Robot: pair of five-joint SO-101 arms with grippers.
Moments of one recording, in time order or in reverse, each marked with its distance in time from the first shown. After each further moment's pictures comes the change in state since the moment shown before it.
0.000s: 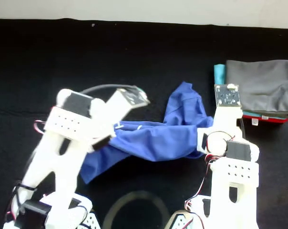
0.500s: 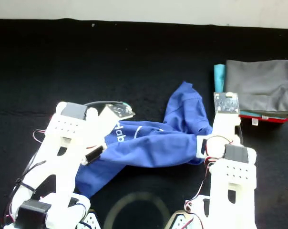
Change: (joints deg) left arm -4.9 0.0 18.6 -8.1 -1.8; right arm 1.4 -0.4 6.2 0.0 0.0
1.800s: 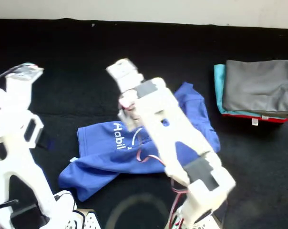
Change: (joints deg) left arm -40.4 0.0 -26.9 10.7 -0.2; right arm -42.1 63.0 -60.4 13.3 -4.1
